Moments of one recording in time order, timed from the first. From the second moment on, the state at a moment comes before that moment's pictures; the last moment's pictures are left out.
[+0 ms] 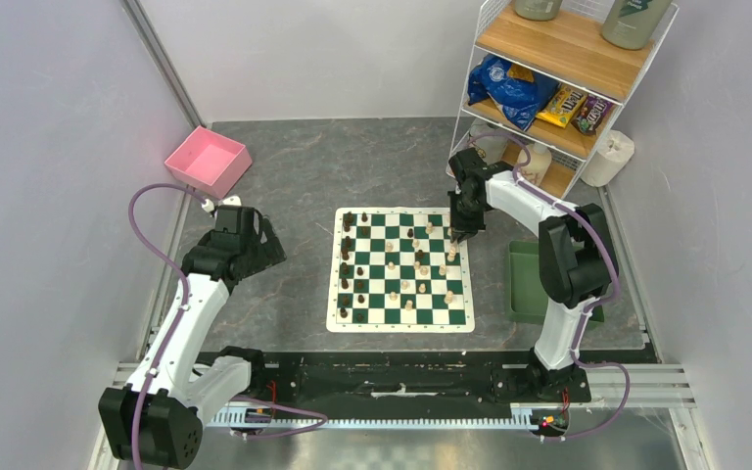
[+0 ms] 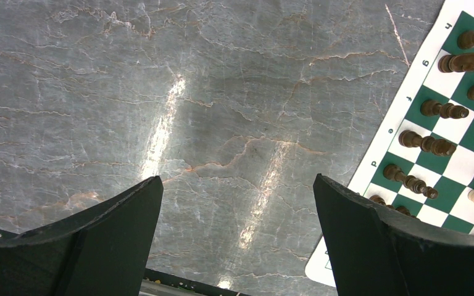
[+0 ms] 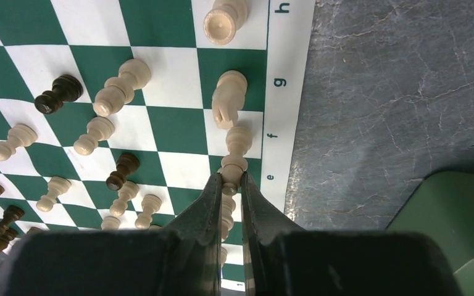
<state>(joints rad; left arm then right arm) -0.13 0.96 0.81 -0.78 -0.24 -0.48 0.36 1.88 1.39 -0.81 -0.03 0.40</state>
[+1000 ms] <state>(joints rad) -0.13 0.96 0.81 -0.78 -0.24 -0.48 0.36 1.89 1.39 -0.80 -0.05 0.40</state>
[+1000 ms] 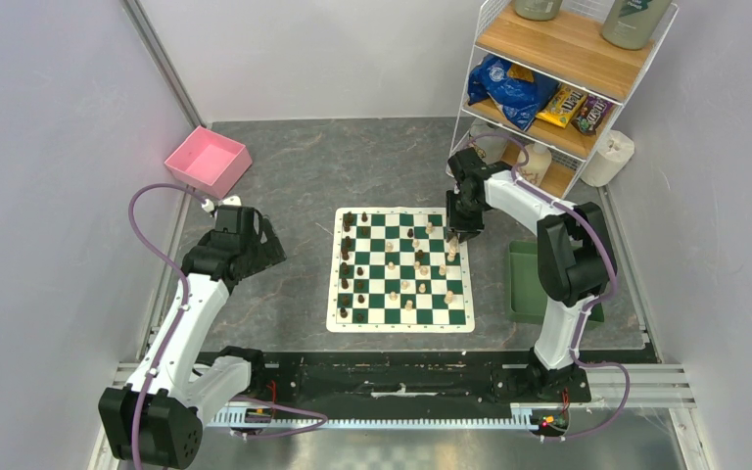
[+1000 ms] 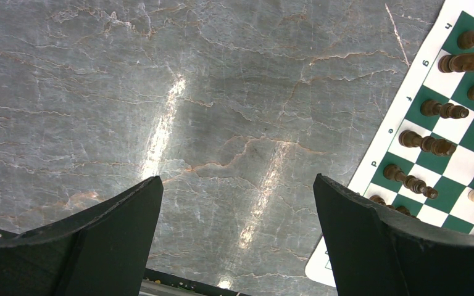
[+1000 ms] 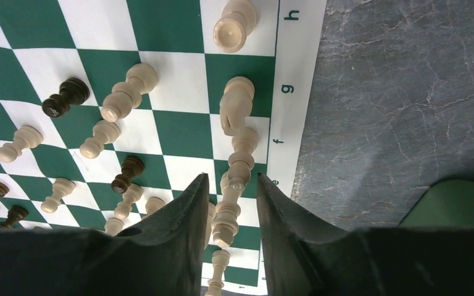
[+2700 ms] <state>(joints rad) -0.13 0.96 0.81 -0.78 -0.24 -0.48 0.42 1.81 1.33 -0.83 0.00 0.40</state>
